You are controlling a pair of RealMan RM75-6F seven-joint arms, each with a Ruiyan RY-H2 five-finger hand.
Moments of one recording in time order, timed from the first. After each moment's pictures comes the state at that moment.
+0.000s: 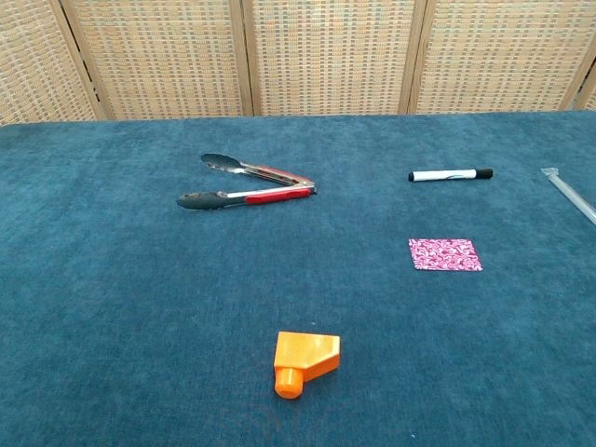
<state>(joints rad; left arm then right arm) 0.01 -1.04 -0.02 -1.79 1.47 1.54 0.20 0.02 -1.07 0.05 -1.70 -1.55 1.55 -0.16</state>
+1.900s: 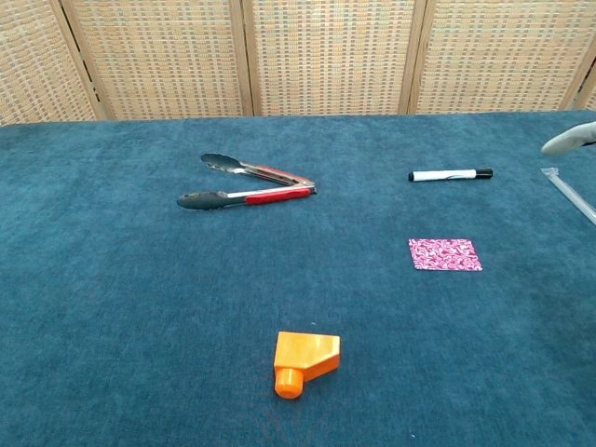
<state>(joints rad) -0.02 -0.96 -0.04 -1.87 1.48 1.54 0.25 0.42 -0.98 0.06 -1.75 -1.63 1.00 0.19</state>
